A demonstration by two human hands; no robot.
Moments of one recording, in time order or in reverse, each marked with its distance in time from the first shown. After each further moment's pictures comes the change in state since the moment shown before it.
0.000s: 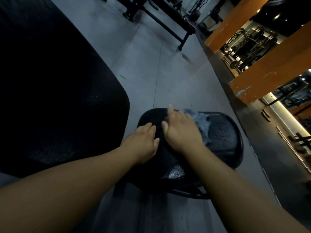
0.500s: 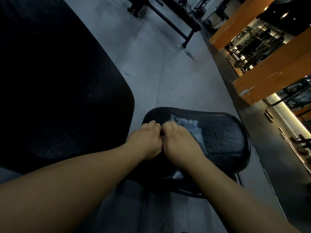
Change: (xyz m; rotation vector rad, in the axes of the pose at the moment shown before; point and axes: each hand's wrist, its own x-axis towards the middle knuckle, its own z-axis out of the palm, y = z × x) left_hand 0.007 -0.003 -0.004 -0.021 -0.029 -0.052; right_hand -0.032 -0.025 -0.004 0.181 -0.021 -0.191
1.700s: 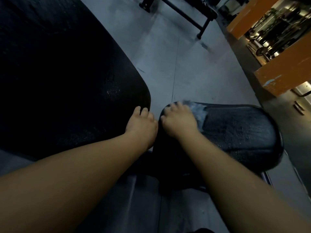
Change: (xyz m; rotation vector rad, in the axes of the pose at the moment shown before) left_hand -0.011 -0.037 -0.027 0.798 -0.039 -0.034; right_hand 0.082 -0.017 0.038 -0.326 -0.127 0.048
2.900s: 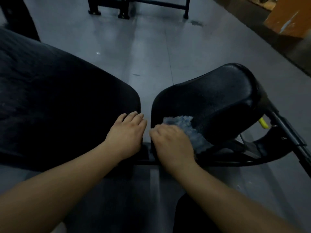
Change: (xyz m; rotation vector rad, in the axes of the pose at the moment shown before) left_hand -0.056 0.003 -0.011 0.065 0.103 0.135; right_hand -0.141 -0.037 0.017 0.458 0.389 -0.026
